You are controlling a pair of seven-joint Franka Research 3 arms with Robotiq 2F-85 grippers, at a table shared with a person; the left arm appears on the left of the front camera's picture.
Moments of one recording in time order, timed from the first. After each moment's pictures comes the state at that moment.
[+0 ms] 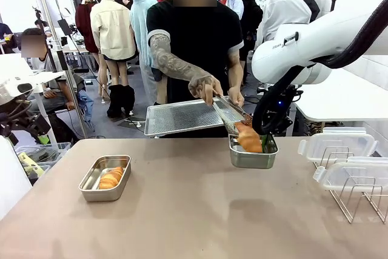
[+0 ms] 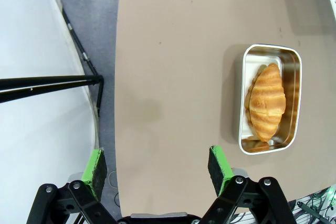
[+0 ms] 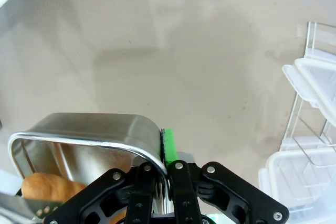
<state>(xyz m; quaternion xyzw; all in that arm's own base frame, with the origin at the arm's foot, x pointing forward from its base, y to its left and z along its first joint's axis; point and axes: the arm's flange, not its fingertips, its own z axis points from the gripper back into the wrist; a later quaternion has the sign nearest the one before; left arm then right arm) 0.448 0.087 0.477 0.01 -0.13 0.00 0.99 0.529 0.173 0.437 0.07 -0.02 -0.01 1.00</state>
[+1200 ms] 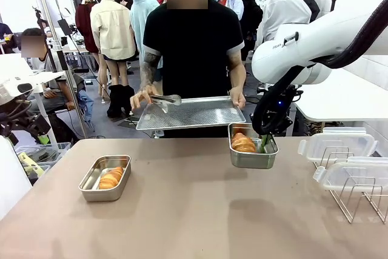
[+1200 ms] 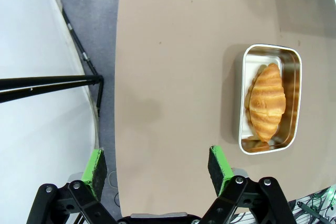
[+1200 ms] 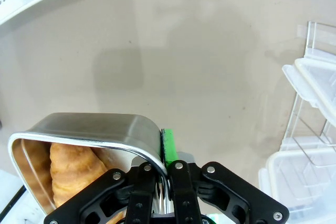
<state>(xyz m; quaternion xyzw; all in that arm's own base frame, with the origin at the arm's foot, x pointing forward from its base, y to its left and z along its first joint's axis) 0.448 0.087 0.477 0.01 -0.13 0.00 0.99 0.529 0.173 0.437 0.07 -0.02 -0.01 1.00</state>
